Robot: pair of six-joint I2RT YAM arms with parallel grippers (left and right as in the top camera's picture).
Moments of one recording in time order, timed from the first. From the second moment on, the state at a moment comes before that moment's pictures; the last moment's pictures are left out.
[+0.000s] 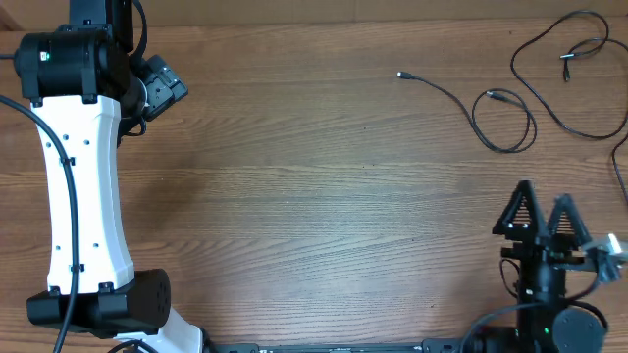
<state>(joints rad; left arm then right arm) 0.04 1.78 2.18 -1.62 -0.15 -0.68 -0.07 0.01 0.31 -0.11 0.07 0.62</state>
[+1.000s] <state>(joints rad) 0.04 1.78 2.18 -1.62 -0.15 -0.68 -0.07 0.01 0.02 -0.02 0.07 0.62</state>
